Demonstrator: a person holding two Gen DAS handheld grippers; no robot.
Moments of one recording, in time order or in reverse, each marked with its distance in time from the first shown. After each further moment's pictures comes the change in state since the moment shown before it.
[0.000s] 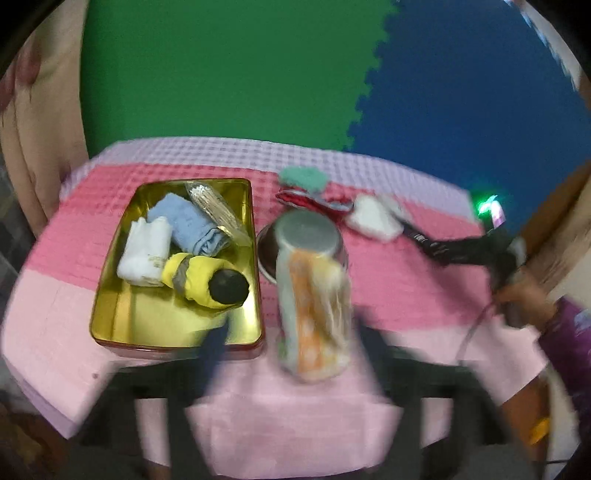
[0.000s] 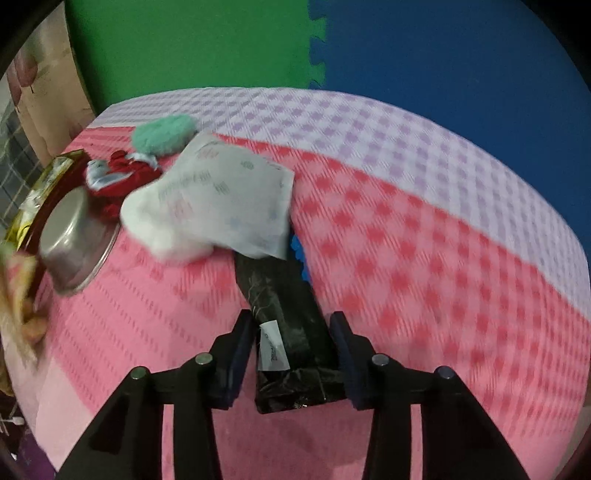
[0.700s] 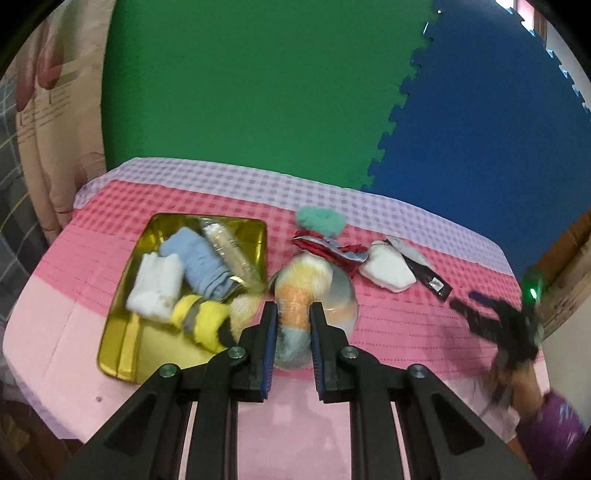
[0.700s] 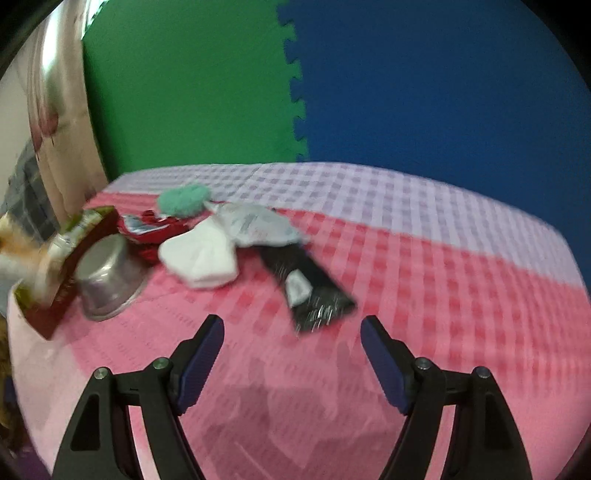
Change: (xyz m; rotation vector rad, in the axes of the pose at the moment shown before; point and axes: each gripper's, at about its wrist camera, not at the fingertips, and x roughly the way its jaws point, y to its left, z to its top) left arm 0.004 -0.002 0.036 -0.051 -0.092 0.061; right arm -0.039 0.003 -0.030 0.023 -0.324 -0.001
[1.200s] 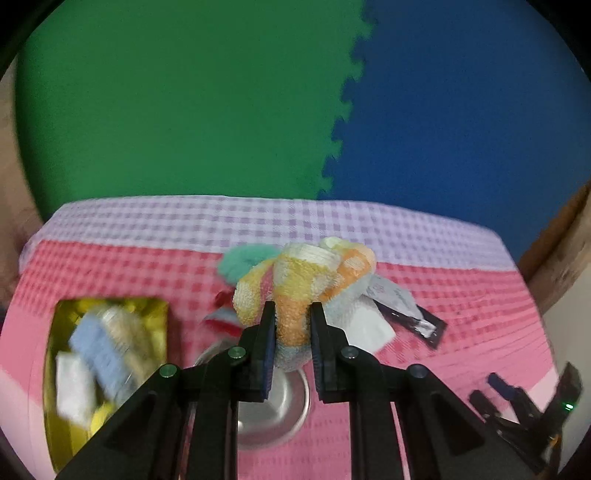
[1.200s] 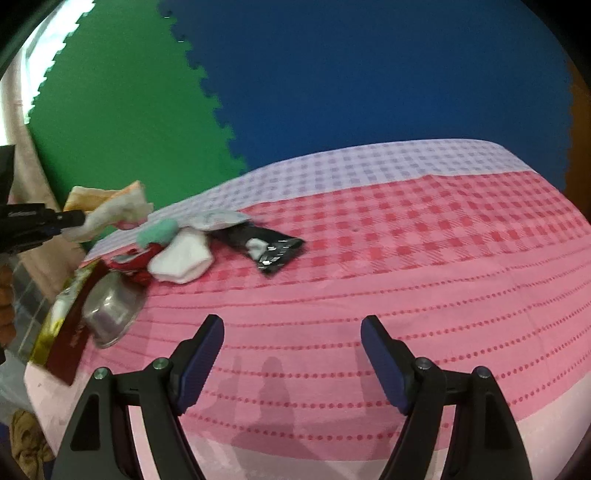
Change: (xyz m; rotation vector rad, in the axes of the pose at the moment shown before) left arm 0.115 -0.085 0.078 0.165 0.057 -0.057; right arm -0.058 -0.010 -0.077 0.369 -0.106 -0.051
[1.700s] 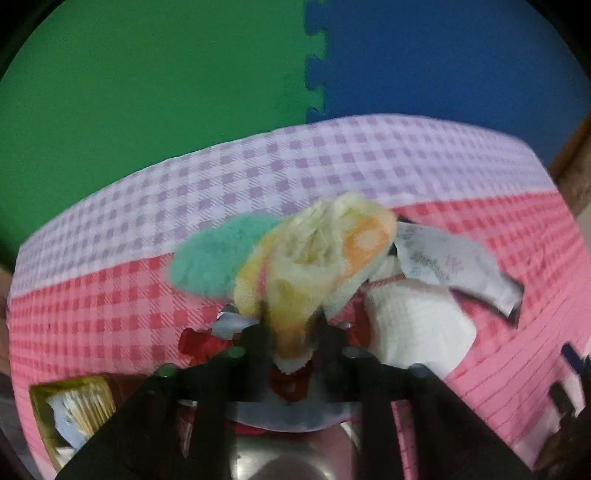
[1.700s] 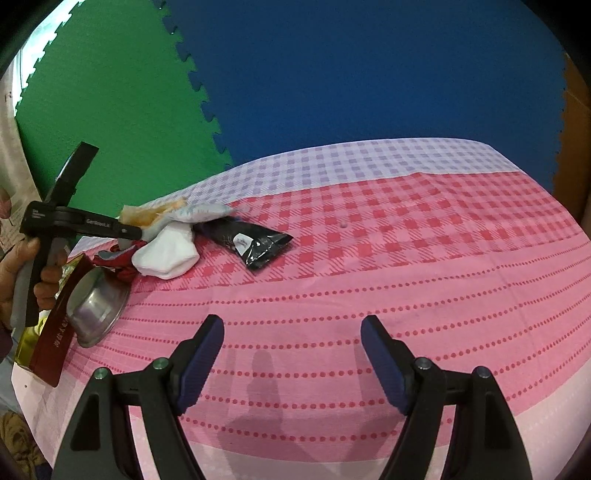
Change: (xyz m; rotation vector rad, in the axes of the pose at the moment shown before) left arm 0.132 -0.008 0.020 0.238 0.279 0.062; right arm 0.005 0.002 -0.001 0.008 0.011 -0.097
